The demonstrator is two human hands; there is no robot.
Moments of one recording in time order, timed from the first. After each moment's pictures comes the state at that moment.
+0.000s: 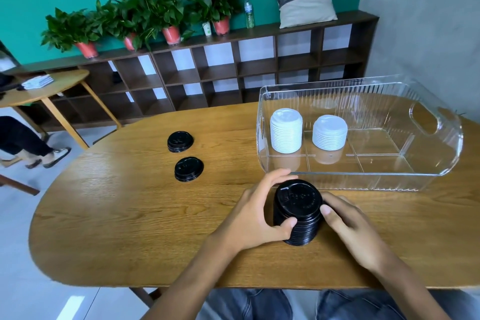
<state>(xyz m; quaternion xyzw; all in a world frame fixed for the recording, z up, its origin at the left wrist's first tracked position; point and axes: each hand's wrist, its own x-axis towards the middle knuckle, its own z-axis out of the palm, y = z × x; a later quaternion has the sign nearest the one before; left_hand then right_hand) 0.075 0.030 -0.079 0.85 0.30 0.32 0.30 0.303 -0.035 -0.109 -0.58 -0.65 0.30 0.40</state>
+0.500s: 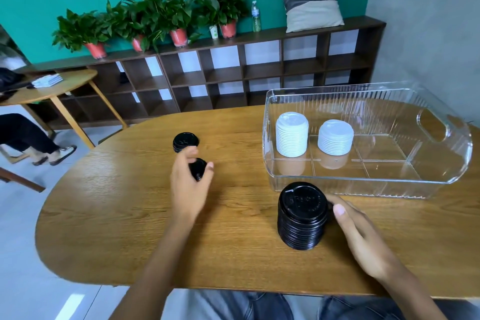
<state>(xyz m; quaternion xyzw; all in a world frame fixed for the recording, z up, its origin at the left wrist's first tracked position) -0.015 0.095 -0.081 0.63 0.58 0.49 0.12 0.302 -0.039 -0.110 -0.57 -0.62 0.32 0.43</state>
